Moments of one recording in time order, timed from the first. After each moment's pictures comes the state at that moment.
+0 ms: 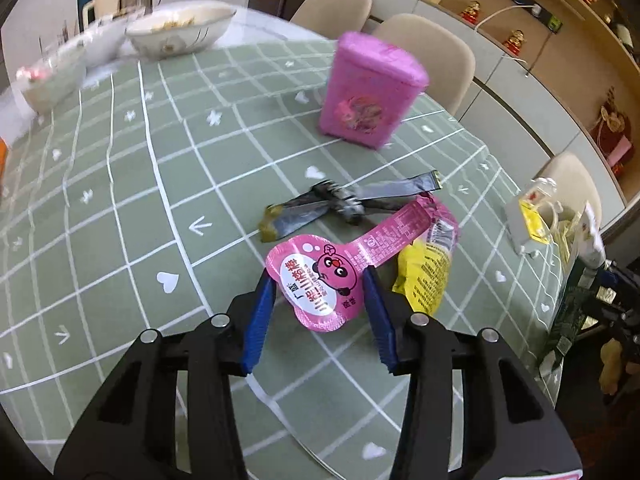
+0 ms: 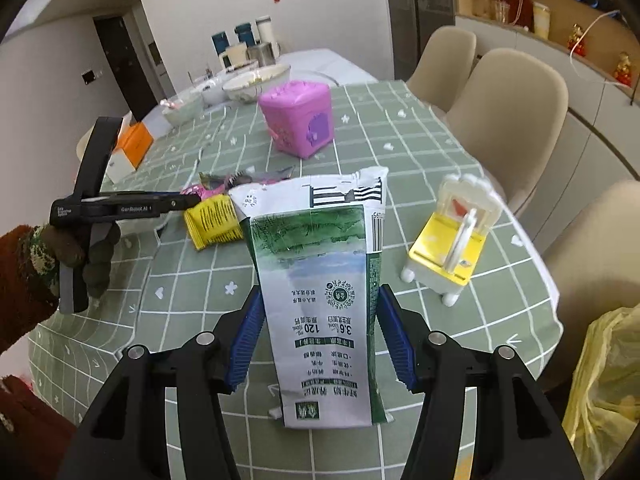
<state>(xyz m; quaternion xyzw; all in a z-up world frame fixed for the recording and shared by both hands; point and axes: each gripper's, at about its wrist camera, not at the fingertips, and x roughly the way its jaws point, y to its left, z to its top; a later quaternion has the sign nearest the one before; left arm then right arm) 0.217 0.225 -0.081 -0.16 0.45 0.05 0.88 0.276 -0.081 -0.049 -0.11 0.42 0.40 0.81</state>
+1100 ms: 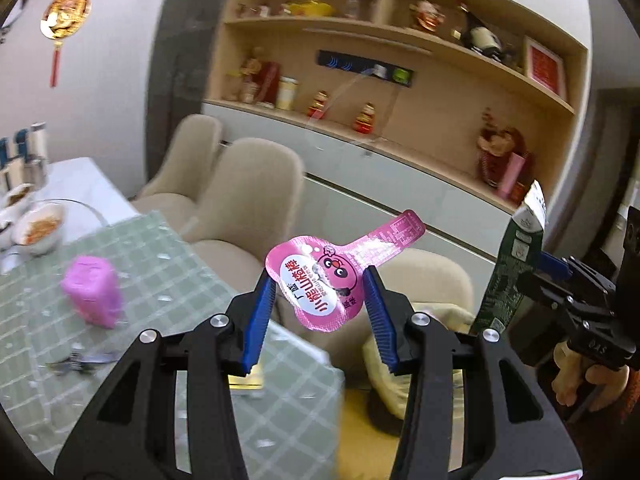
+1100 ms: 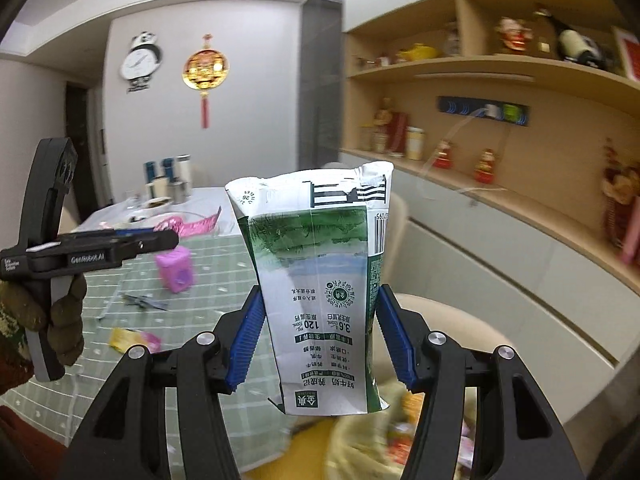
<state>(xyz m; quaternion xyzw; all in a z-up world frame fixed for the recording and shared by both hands) 0.279 -0.079 0.120 -0.10 0.26 -0.08 0.96 0.293 -0.352 0.119 -0.07 0.20 0.27 0.94</state>
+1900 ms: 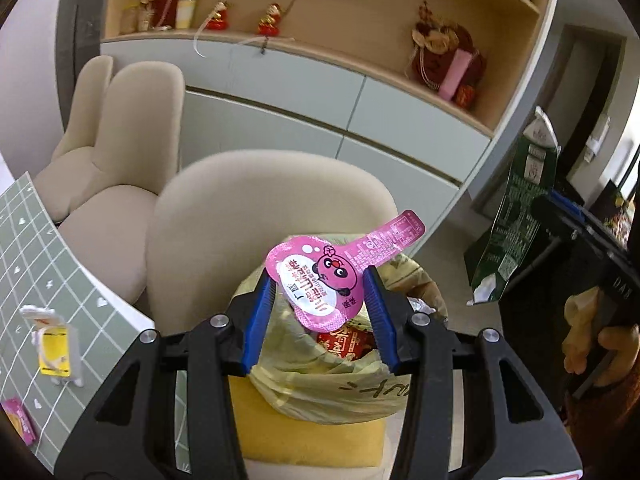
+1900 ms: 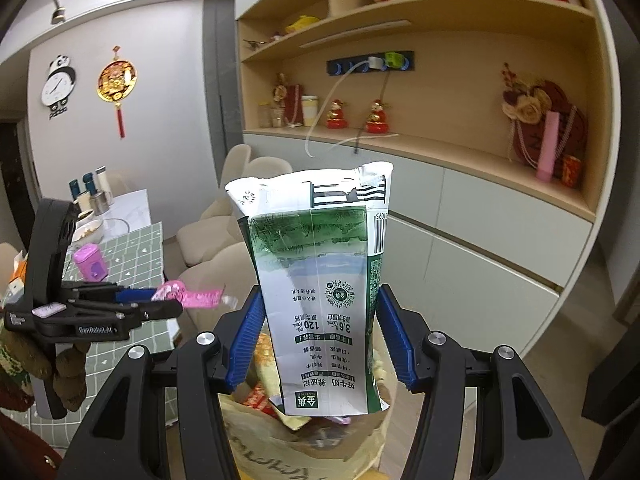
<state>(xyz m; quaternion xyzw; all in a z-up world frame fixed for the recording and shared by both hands) 0.369 -0.273 0.035 -0.06 0.39 -0.19 0.90 0.333 -0.523 0.074 -0.02 0.25 0.16 0.96</state>
